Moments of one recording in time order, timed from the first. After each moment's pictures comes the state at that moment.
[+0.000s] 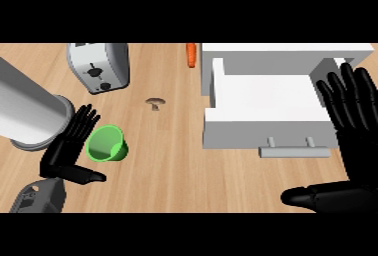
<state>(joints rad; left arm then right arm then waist) -0.22 0.24 0.21 -0.94 0.09 -0.48 -0.53 -0.11 -0.09 -0.05 -2.07 -0.15 0.11 0.16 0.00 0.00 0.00</state>
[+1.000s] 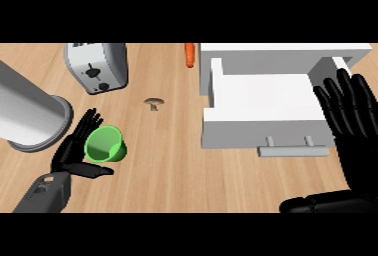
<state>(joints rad) -0.43 0.29 0.21 -0.42 -0.03 -0.40 -0.81 -0.08 -0.08 -0.02 -2.10 -0.14 0.12 0.18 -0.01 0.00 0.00</state>
